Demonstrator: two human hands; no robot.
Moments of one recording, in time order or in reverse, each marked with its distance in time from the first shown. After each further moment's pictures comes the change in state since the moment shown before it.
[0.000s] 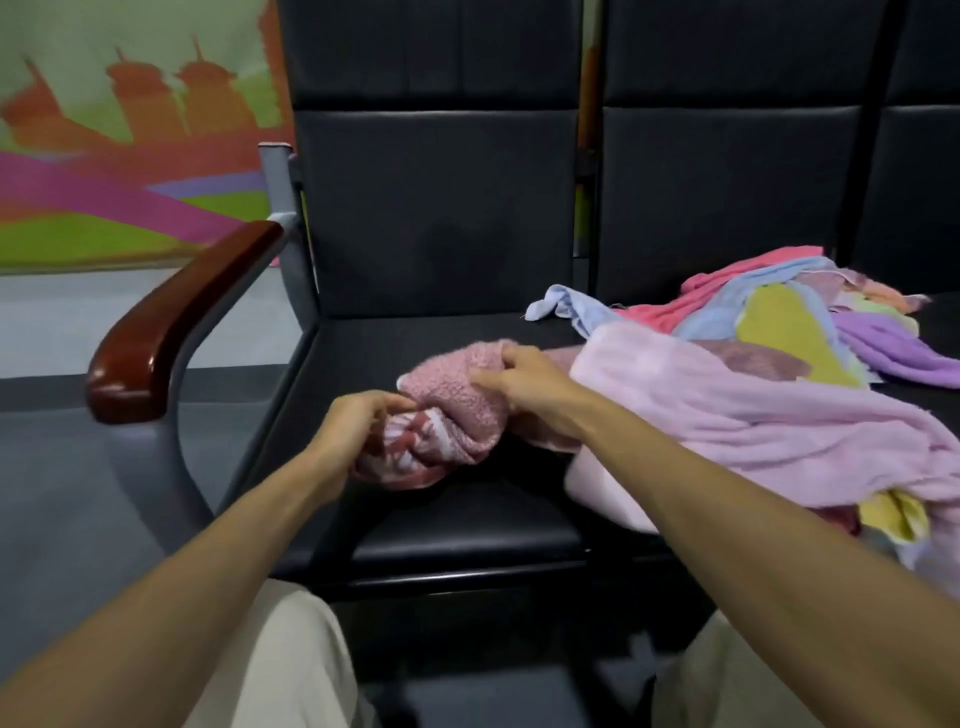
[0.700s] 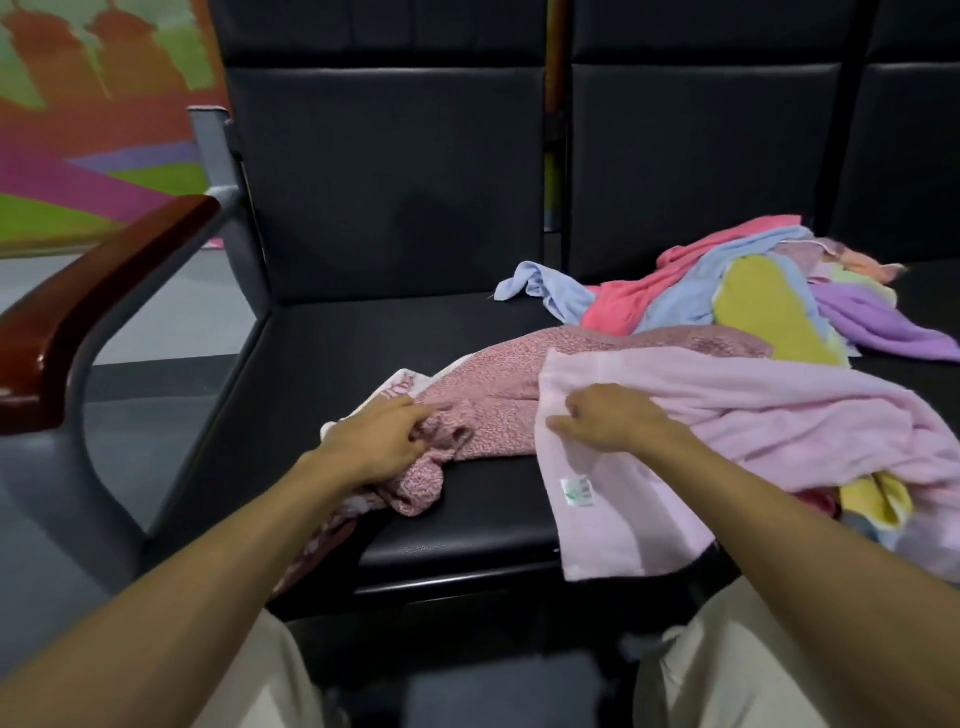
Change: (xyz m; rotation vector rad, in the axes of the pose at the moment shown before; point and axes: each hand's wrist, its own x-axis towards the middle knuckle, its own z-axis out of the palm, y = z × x) left_hand 0.064 -0.032 0.046 1.315 -0.284 0.423; right_hand -0.016 0.087 -0.084 -1.088 -0.038 0.234
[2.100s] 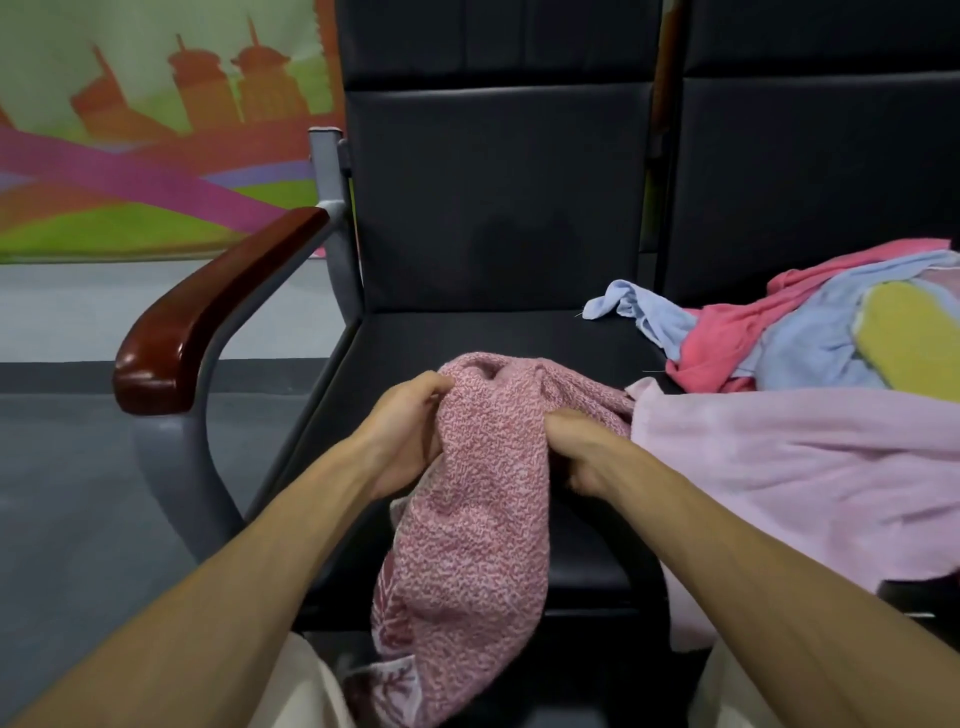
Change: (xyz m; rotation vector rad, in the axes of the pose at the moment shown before) left_hand -0.039 -0.026 -0.031 -1.709 0.050 -0.256; right_hand 0.012 -0.135 0.012 1.373 -0.313 0.073
